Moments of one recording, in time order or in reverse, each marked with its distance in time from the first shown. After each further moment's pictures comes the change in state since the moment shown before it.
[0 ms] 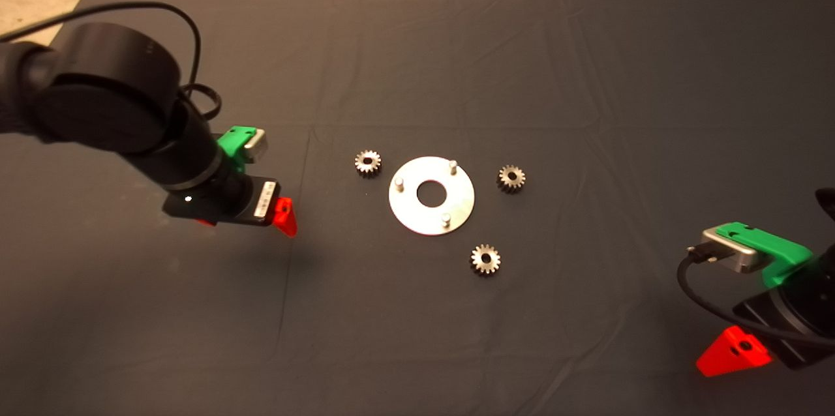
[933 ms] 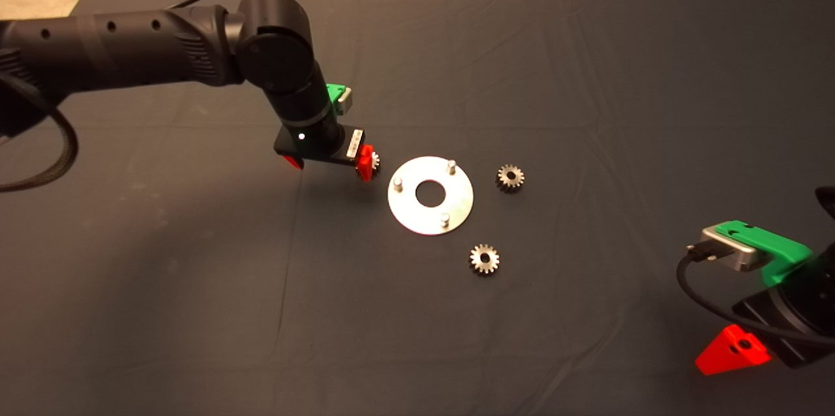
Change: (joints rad) left arm 0.014 0.258 -0.413 0.056 -0.102 0.159; right arm 0.000 0.000 0.000 0.000 0.000 0.000
